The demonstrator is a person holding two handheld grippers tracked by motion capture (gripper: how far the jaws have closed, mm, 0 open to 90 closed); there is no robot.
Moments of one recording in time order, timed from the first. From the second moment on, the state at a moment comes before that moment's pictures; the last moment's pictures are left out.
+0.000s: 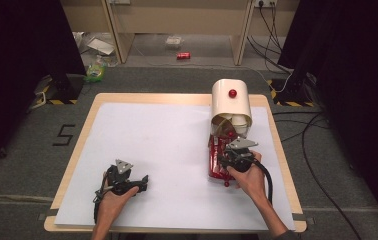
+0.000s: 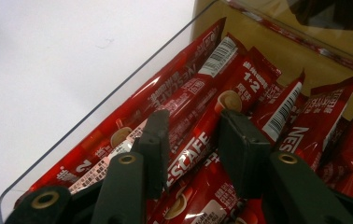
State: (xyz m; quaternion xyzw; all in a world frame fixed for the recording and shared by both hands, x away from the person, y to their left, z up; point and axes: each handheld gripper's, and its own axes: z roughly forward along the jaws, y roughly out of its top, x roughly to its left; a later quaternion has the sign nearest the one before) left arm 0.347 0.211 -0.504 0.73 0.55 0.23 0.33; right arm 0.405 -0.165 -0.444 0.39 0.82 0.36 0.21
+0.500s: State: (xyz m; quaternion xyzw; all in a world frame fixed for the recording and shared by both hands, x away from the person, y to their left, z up) left arm 0.348 0.211 -0.504 0.73 0.55 0.23 0.34; right arm 0.407 -0.170 -0.444 0.39 0.81 0.37 0.22
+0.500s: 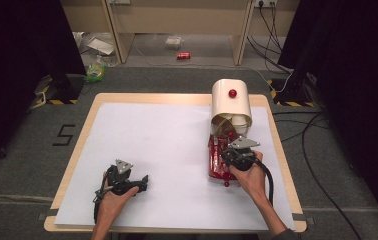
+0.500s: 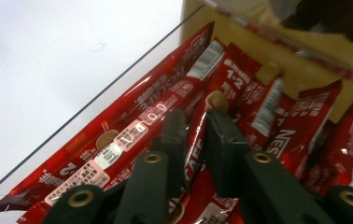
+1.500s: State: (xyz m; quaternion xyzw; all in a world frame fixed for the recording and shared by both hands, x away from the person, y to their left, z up) left arm 0.347 0.211 -0.504 0.73 0.55 0.23 0.34; right arm 0.384 -0.181 -0.418 0.34 0.82 0.41 0.21
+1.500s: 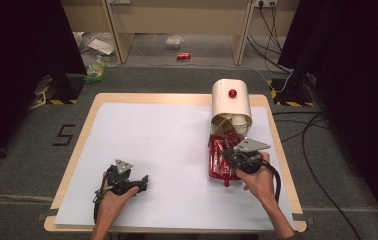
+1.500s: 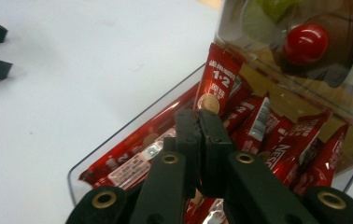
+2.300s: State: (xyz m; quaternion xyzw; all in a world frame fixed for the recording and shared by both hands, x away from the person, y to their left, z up) left arm 0.347 0.211 -0.504 0.73 0.55 0.23 0.34; right arm 0.354 -0.217 -0.406 0.35 0.81 0.44 0.20
